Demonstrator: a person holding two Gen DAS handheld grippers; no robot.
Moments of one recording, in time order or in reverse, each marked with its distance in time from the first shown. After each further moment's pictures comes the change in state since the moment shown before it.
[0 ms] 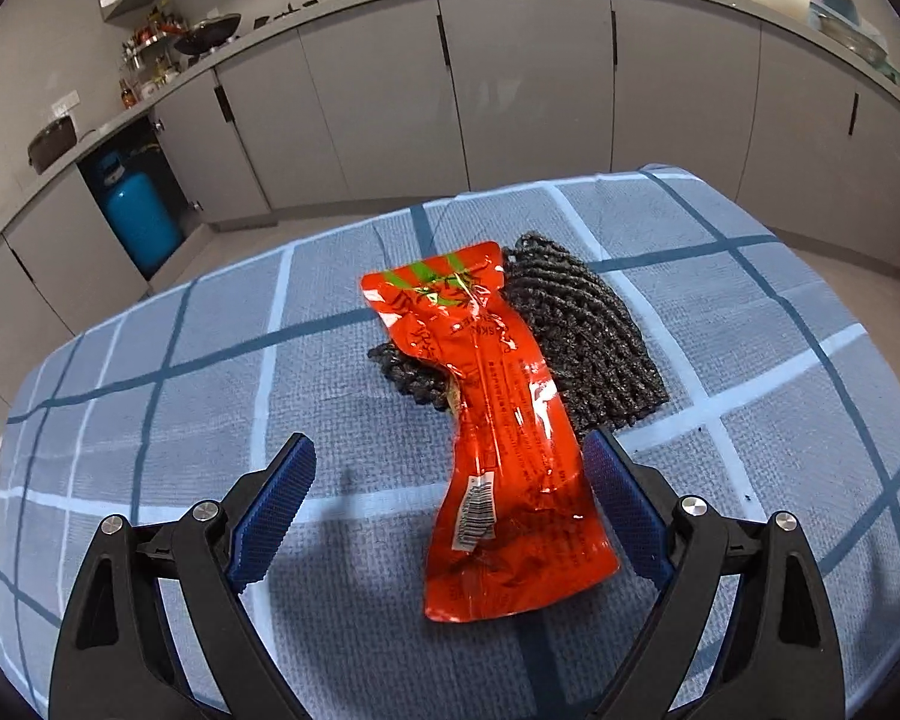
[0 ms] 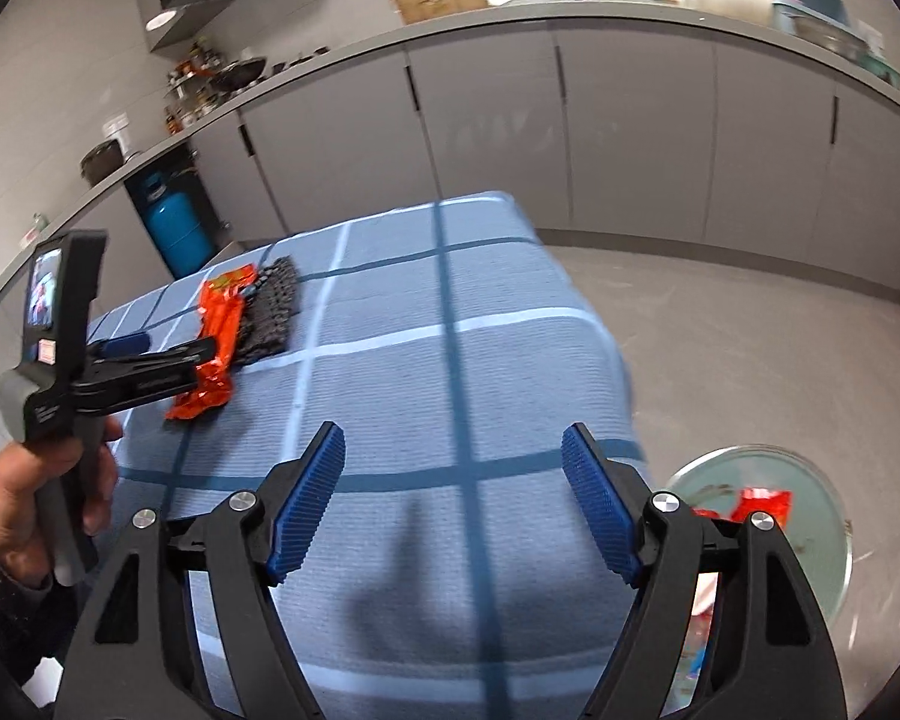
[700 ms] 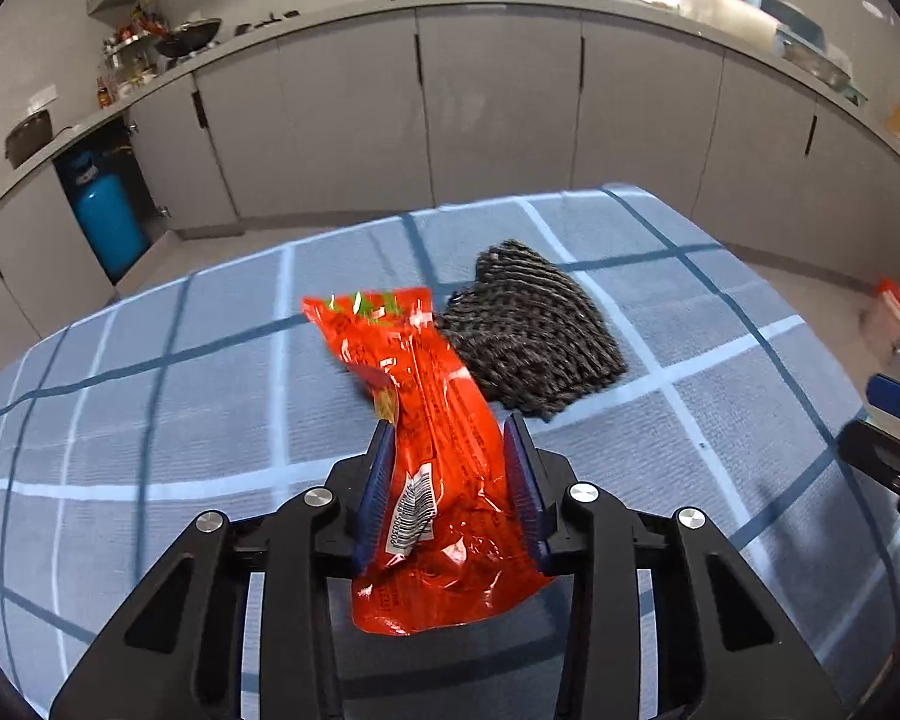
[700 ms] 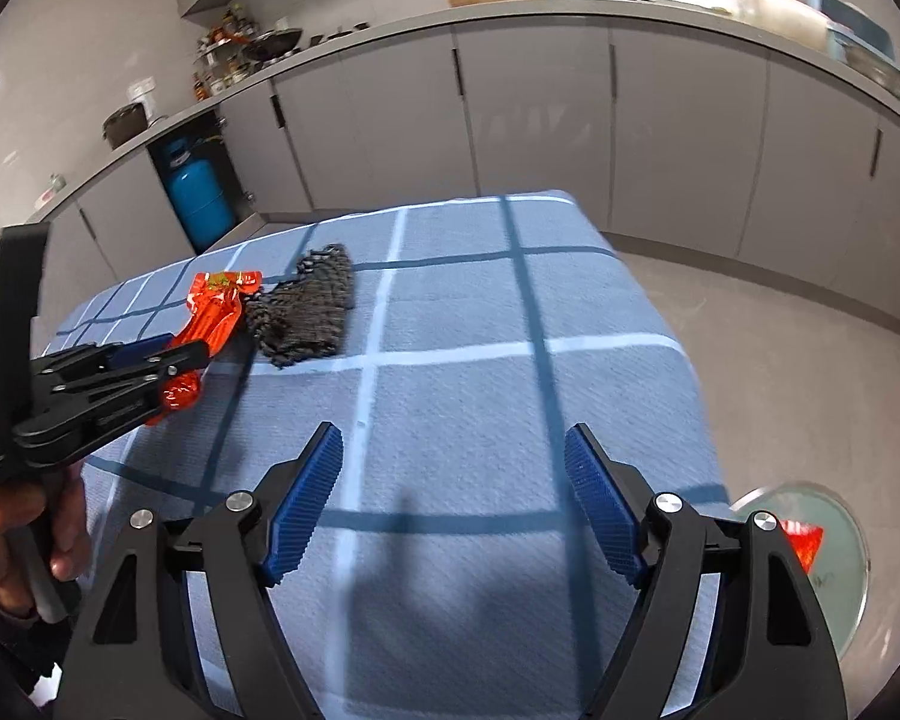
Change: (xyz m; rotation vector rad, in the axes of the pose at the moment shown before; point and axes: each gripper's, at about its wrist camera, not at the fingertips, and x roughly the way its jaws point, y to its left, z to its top) left arm -0.036 0.028 -0.025 -0.014 -0.057 -0.098; right arm 0.028 0.050 0.020 -0.094 0.034 0.031
